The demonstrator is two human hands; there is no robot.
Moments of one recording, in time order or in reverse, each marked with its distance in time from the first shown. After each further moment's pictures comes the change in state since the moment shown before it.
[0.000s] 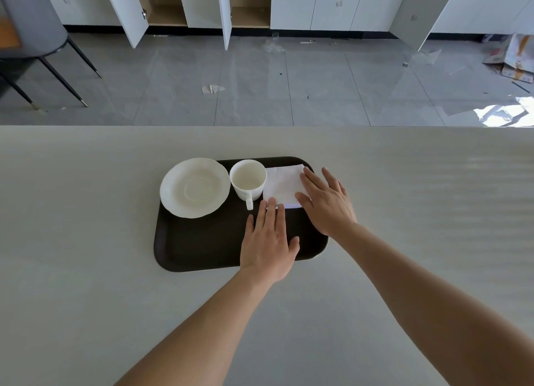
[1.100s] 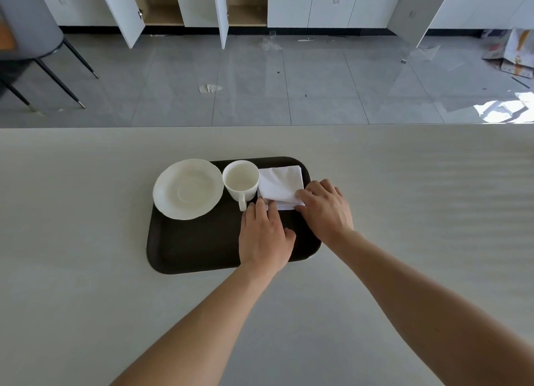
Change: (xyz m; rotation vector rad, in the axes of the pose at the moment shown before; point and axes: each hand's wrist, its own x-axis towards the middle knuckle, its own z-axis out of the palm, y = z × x) left_hand 0.009 0.016 -0.020 -0.096 0.106 -0.130; right_hand -0.015 0.000 -0.002 -0.030 0.250 -0.116
